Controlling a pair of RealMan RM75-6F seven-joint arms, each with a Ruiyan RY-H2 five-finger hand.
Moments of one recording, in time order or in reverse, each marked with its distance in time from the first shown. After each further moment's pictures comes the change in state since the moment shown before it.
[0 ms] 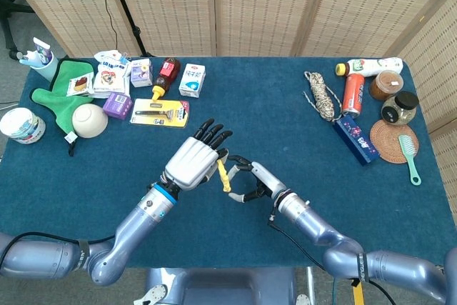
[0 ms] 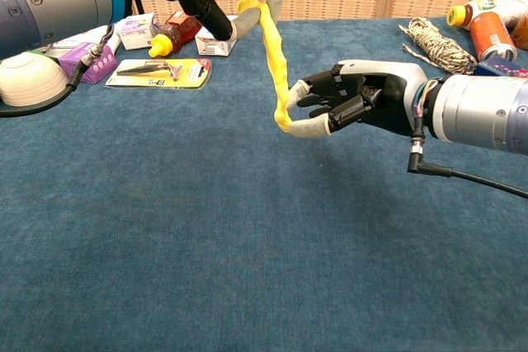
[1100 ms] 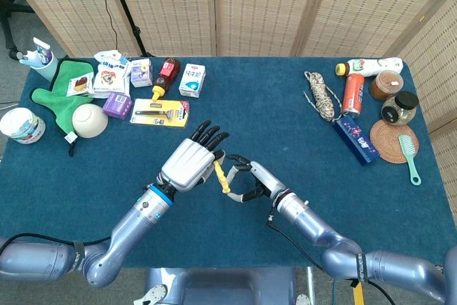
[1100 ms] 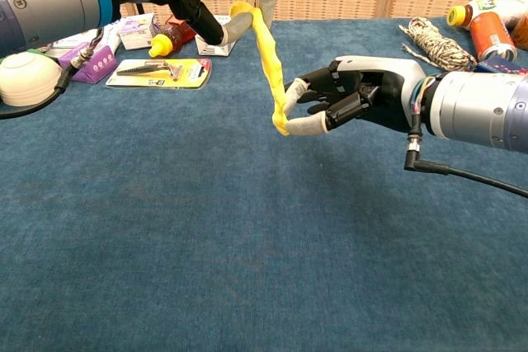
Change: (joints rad) left arm 0.016 0.021 0.010 -0.011 0.010 -0.011 -0.013; right arm 0.006 0.000 -0.001 -0.015 0.018 0.020 -0.044
